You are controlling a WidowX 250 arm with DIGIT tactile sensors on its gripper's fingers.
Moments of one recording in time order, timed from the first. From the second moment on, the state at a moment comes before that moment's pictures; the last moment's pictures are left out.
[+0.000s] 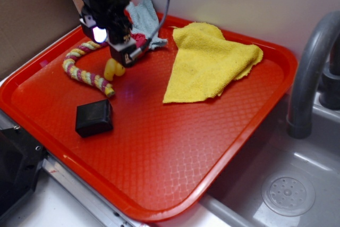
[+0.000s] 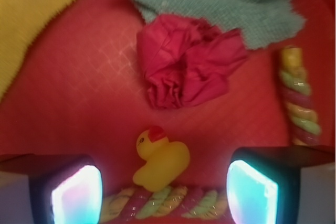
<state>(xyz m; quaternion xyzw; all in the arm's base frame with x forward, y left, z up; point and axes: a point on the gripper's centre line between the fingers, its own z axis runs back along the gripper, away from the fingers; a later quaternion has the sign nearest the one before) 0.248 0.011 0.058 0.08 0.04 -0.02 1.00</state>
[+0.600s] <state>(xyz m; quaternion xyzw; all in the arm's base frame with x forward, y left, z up) 0.243 0.020 0.026 0.11 0.09 -0.04 0.99</state>
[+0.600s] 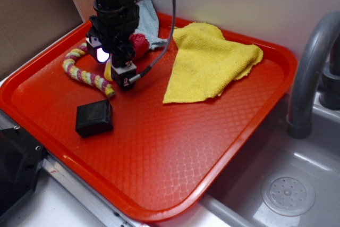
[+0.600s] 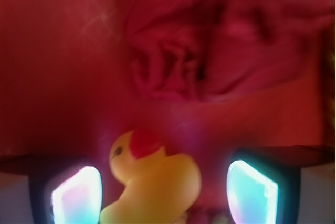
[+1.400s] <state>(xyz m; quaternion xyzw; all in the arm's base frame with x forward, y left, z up) 0.243 0.022 0.027 0.11 0.10 -0.04 0.99</state>
